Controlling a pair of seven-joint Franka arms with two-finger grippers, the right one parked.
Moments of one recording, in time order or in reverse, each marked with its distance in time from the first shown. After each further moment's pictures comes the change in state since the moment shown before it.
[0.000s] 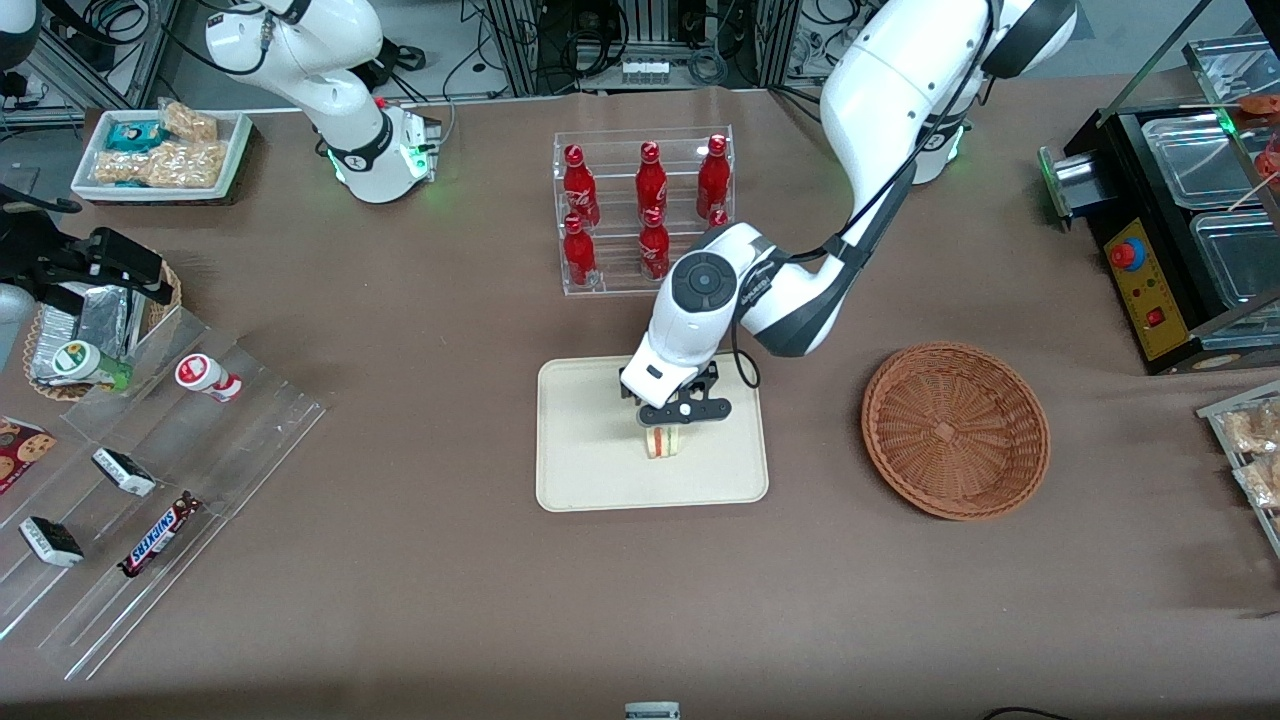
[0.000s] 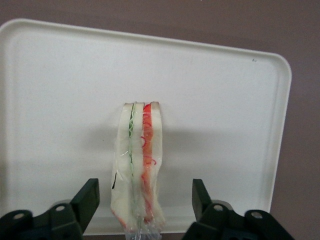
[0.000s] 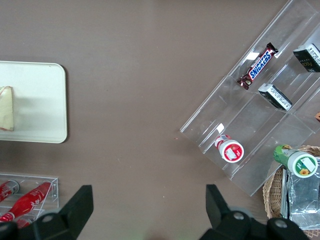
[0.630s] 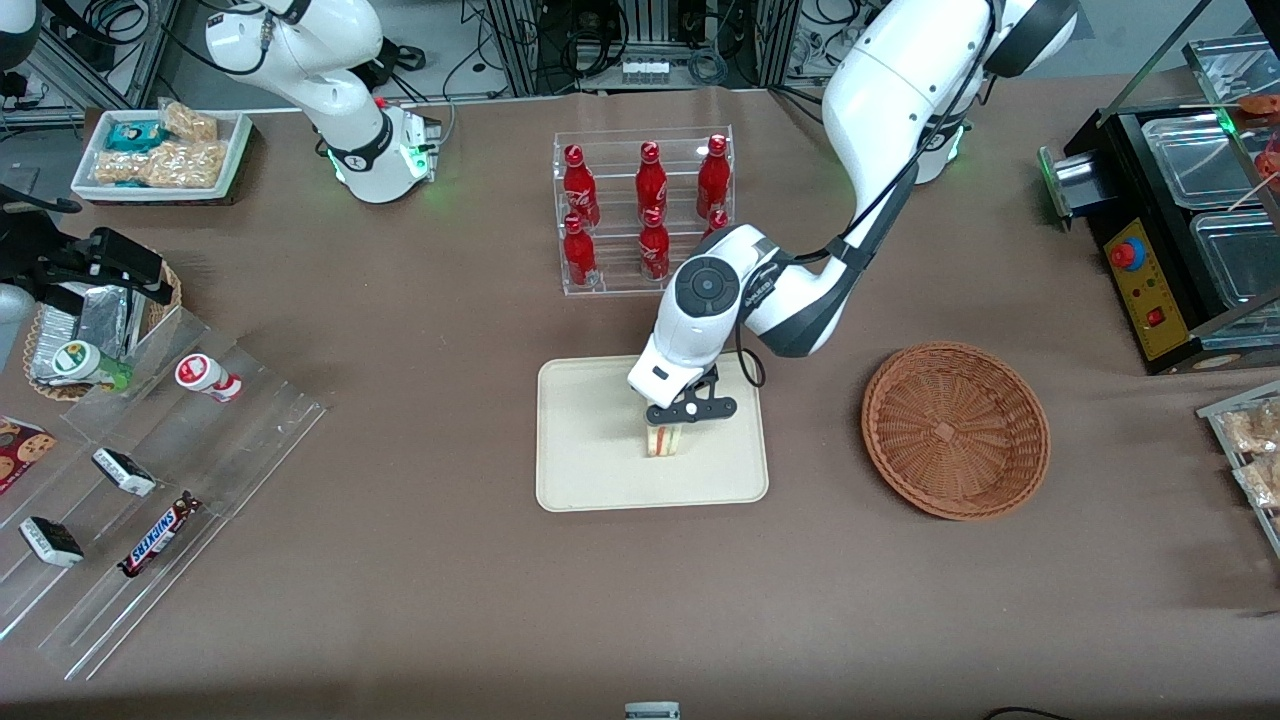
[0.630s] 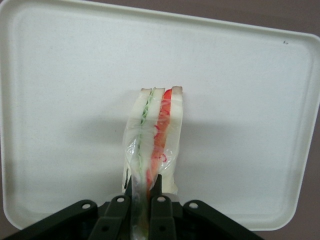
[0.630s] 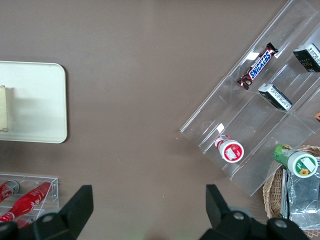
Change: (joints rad) arm 0.007 0.029 -0.005 -0.044 -0.002 0.011 0.000
